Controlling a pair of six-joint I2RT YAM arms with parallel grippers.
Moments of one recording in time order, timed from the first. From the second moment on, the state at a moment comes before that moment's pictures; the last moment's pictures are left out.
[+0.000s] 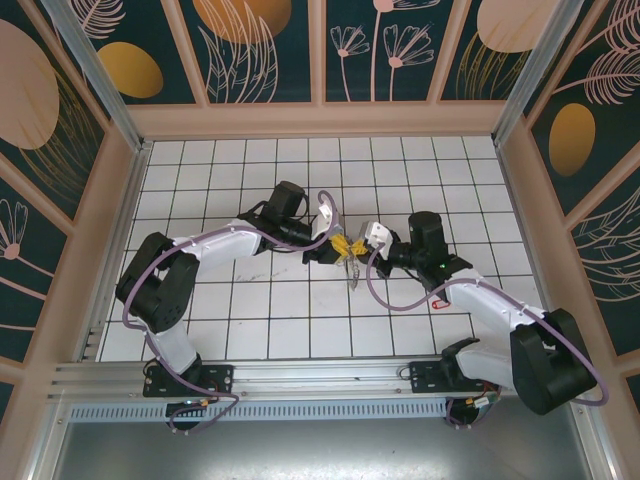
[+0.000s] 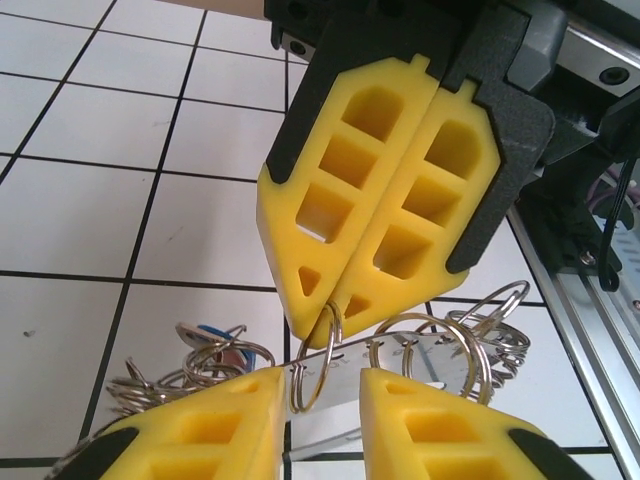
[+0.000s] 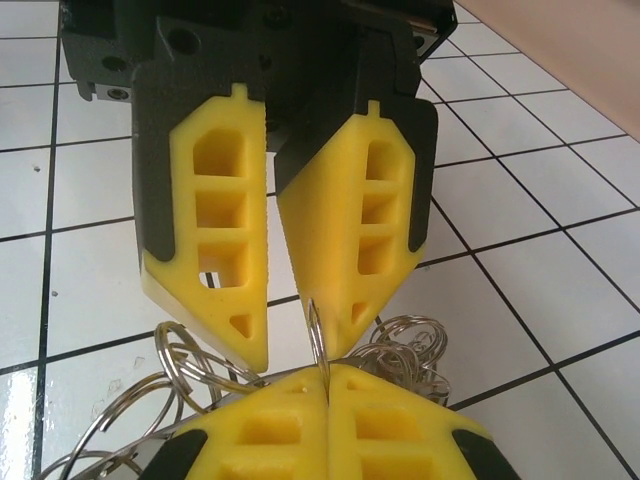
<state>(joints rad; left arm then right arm) -0.64 1.77 1.10 -0.08 0.94 0.41 0.43 1.18 0.54 0.13 -0.69 -0.53</state>
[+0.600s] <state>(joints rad) -0.64 1.76 1.08 -0.04 0.93 0.37 0.43 1.20 0.57 0.09 -0.69 -0.54</state>
